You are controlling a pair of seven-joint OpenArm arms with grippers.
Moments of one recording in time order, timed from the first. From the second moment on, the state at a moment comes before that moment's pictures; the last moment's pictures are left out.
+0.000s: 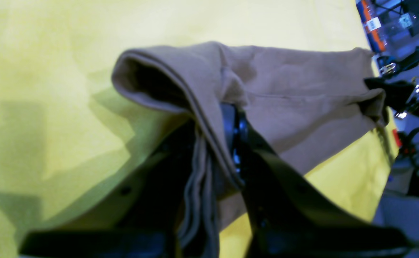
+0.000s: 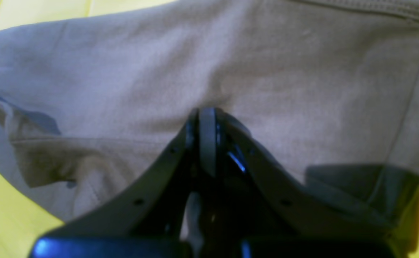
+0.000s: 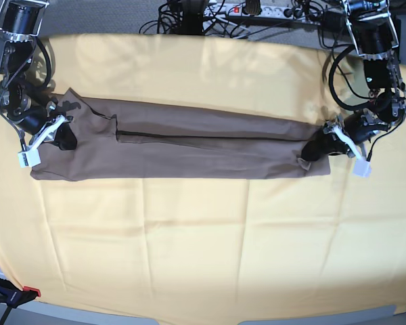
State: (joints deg) left arm -2.9 -23.6 -20.2 68.8 -66.5 -40.2 61.6; right arm -5.0 22.7 20.3 80.9 43.5 41.8 -54.1
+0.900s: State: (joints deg) left arm -8.4 -12.9 -26.7 68.0 -86.2 -42.8 77.4; right arm -5.0 22.7 20.3 81.0 42.9 41.9 -54.9
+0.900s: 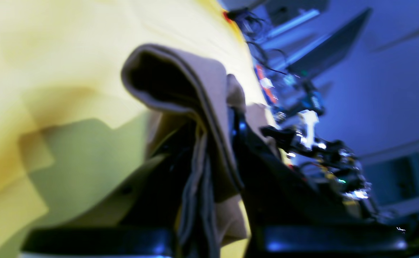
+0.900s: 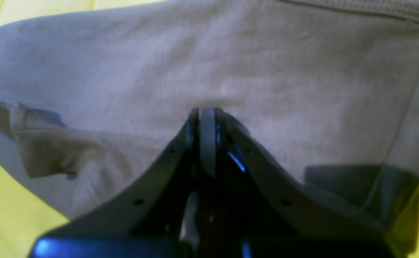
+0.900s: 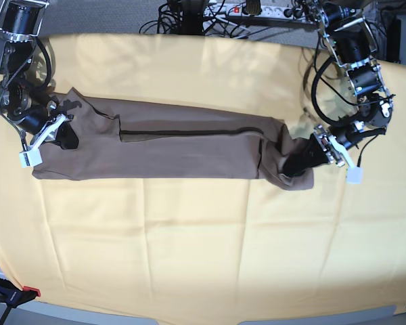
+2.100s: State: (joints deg) left arm -8.9 1.4 -9.8 68.1 -76.8 -42.7 66.4; right arm -5.1 22.7 20.3 81.0 44.6 42.0 -54.9
